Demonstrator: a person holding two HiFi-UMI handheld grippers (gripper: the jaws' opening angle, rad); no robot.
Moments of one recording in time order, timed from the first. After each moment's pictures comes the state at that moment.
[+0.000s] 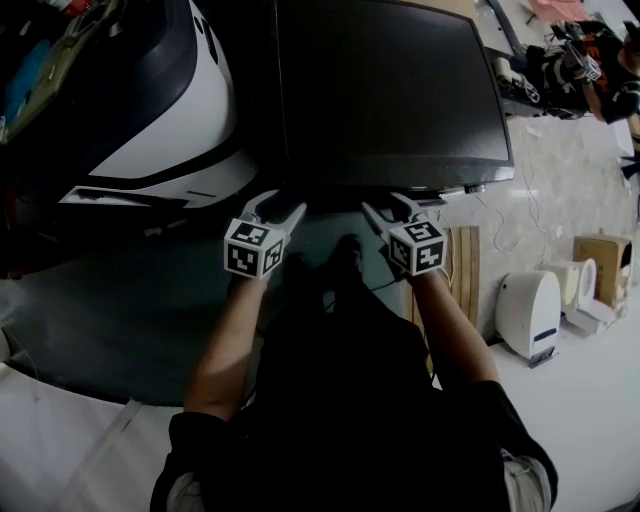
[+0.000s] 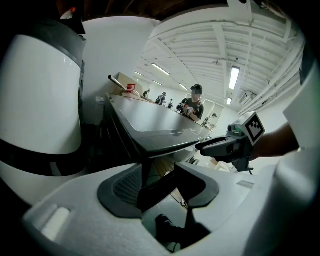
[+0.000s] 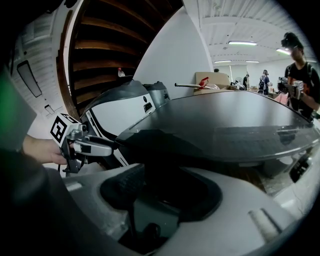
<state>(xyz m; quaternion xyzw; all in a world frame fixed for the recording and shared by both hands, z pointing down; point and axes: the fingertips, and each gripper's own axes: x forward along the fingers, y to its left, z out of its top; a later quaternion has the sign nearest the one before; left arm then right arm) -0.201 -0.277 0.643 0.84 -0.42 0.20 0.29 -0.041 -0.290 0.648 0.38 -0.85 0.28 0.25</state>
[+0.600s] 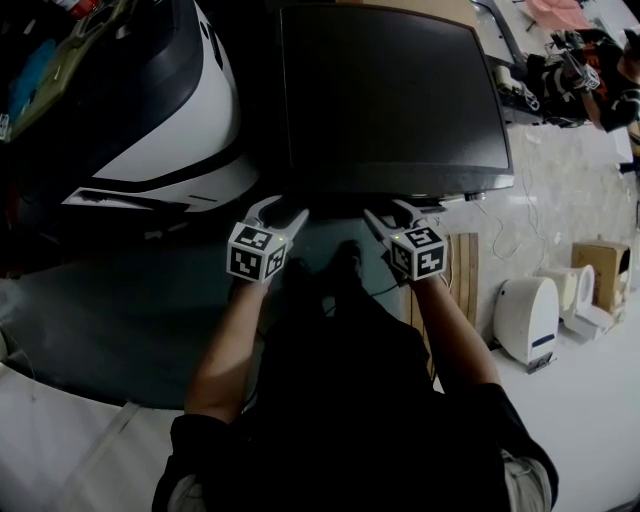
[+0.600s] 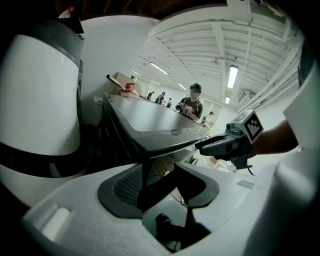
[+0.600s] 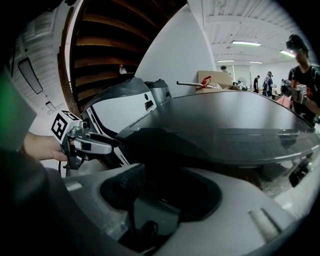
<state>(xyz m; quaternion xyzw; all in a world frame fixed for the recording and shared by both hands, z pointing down) -0.202 -0.279 0.642 0.84 -0.41 0.20 0.29 -0.044 -0.293 0.646 0.37 -0.85 0.28 0.26</state>
